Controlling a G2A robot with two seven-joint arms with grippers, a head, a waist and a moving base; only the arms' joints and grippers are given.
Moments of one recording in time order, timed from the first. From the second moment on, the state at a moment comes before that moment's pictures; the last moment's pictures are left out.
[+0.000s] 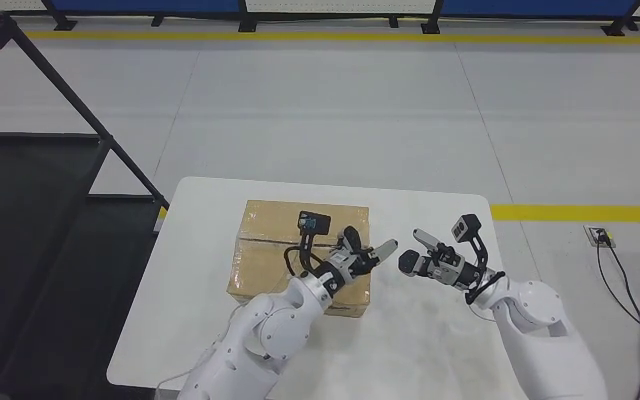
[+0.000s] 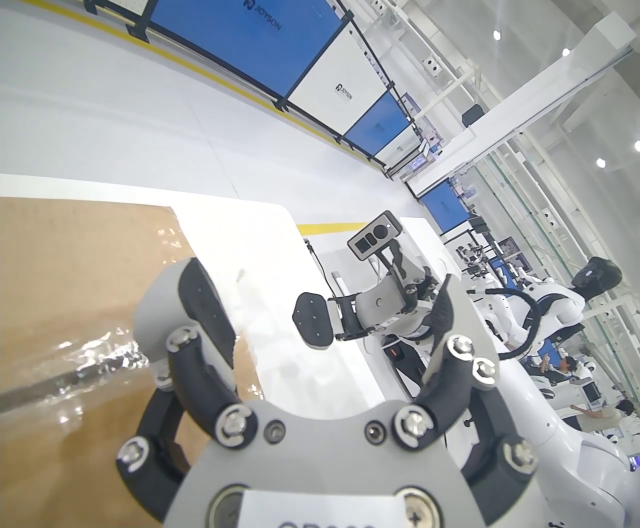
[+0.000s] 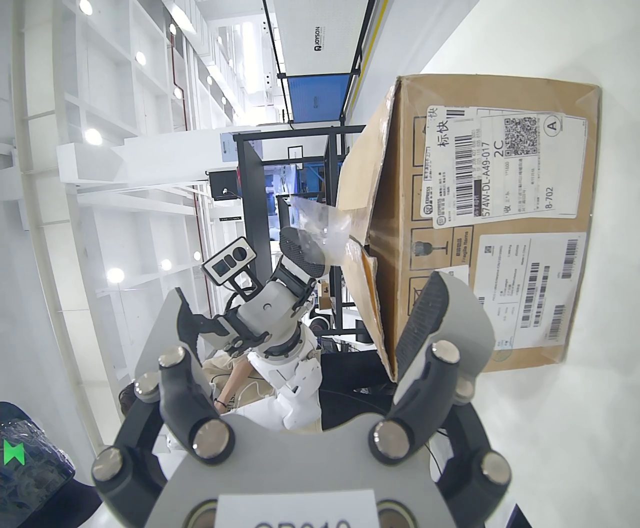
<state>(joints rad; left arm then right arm) 0.89 -1.34 -0.87 -1.57 0.46 -0.07 -0.17 -0.97 -1.16 1.41 -1.29 0.45 -0.11 0.98</state>
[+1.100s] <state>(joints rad) 1.27 -1.27 -1.70 -1.94 0.03 -0.16 -0.26 -0.78 -1.17 1.25 -1.47 0.36 -0.01 0.96</state>
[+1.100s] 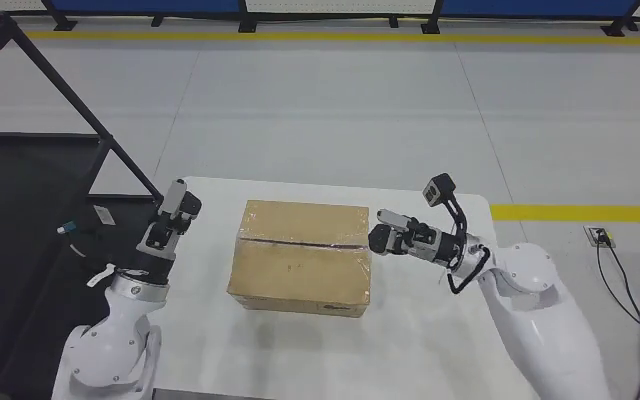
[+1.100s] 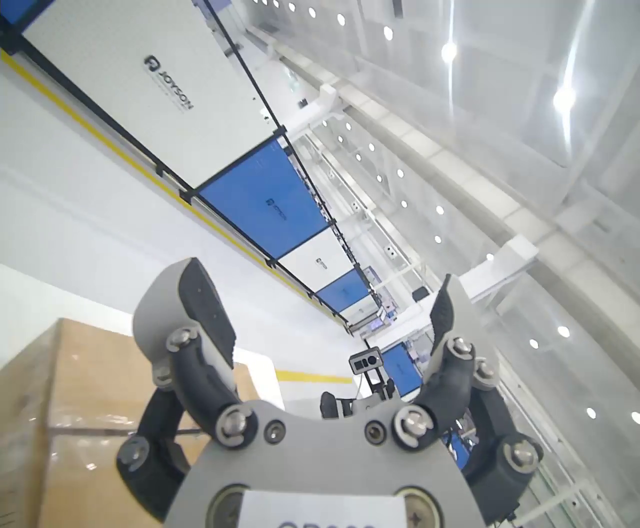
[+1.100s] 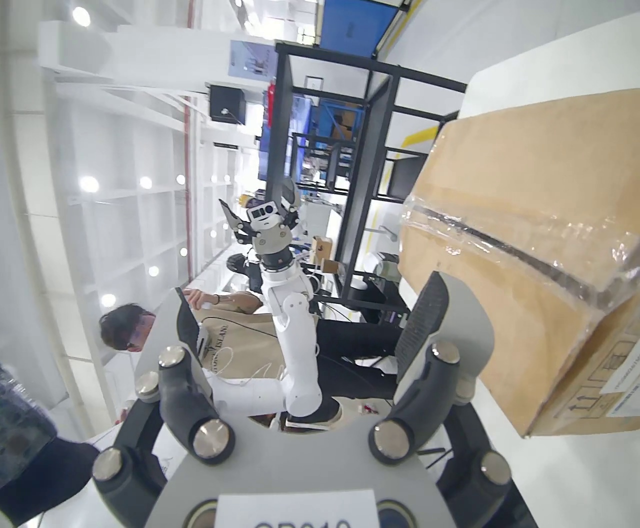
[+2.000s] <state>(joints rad) 1.35 -1.25 -1.78 -1.81 -0.01 -0.20 -0.29 -0.56 -1.25 0.97 -1.14 0.32 0.05 0.89</state>
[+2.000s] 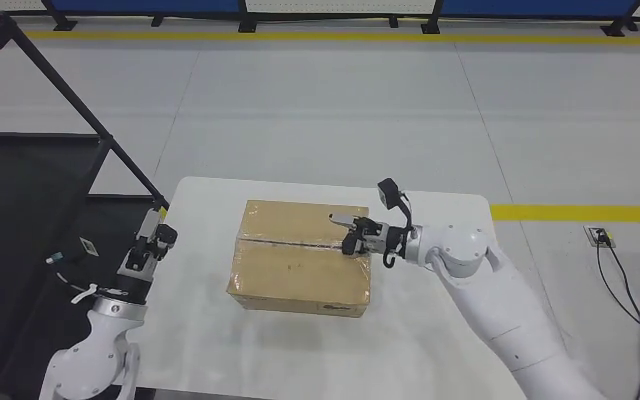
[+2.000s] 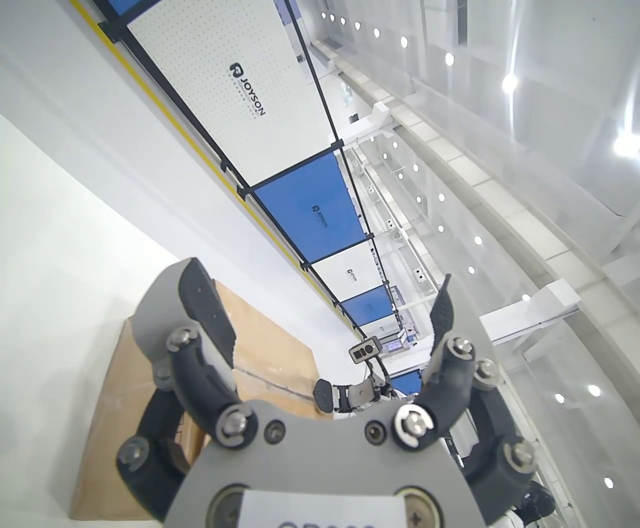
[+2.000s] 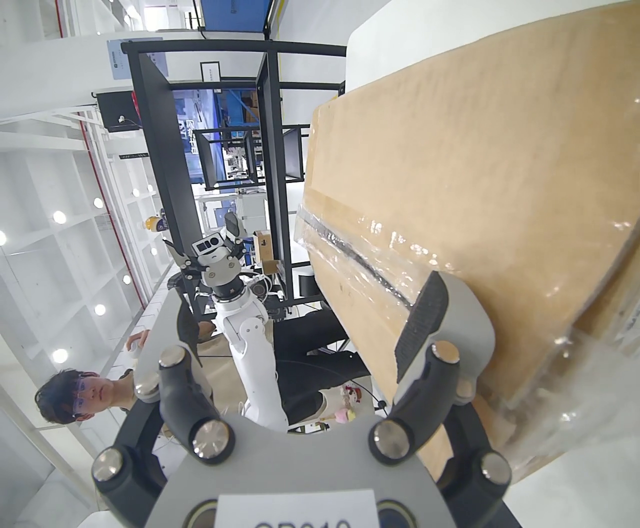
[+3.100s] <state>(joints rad) 1.50 -1.24 -1.84 -1.79 -0.14 -0.30 -0.33 -0.32 -1.51 0.63 -0.83 0.45 -0.01 0.72</state>
